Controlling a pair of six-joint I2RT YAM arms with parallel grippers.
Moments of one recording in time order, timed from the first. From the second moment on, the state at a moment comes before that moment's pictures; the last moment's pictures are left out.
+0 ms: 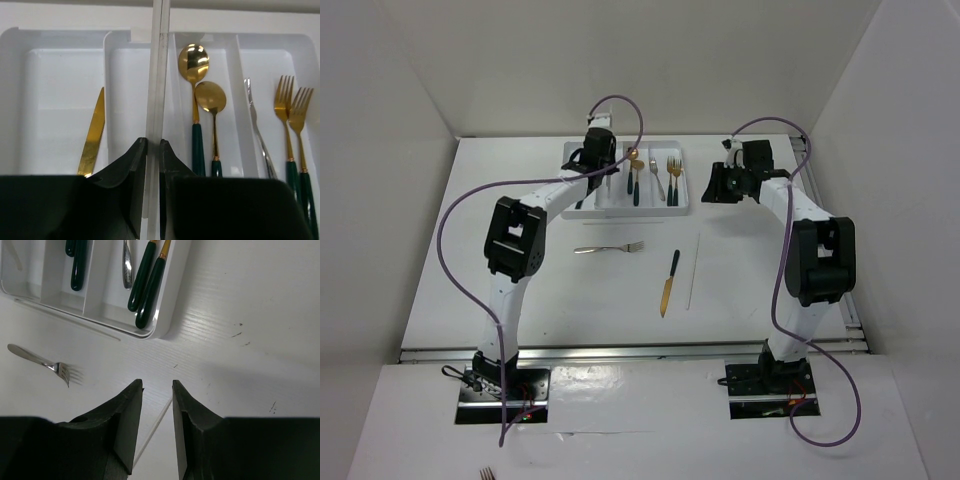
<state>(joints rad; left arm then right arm) -0.37 2.27 1.86 -0.05 -0.26 -0.29 0.07 1.83 1.36 -0.35 -0.42 0.12</state>
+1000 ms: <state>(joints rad) -0.37 2.09 1.57 -0.14 -0.09 -0.30 0.05 1.86 1.39 -0.38 -0.43 0.12</state>
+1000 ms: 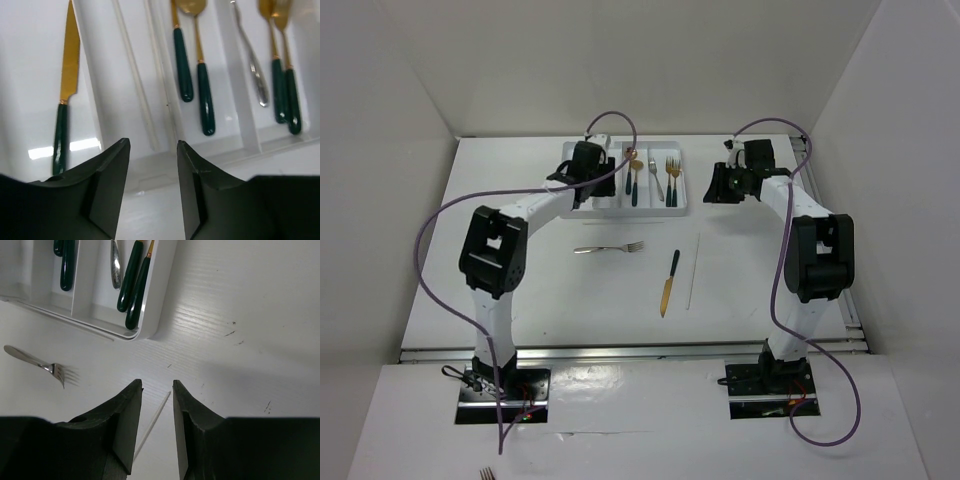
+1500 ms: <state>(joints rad) -0.32 1.64 1.43 -0.43 0.37 0.18 0.08 1.81 1.35 -0.36 -0.49 0.04</state>
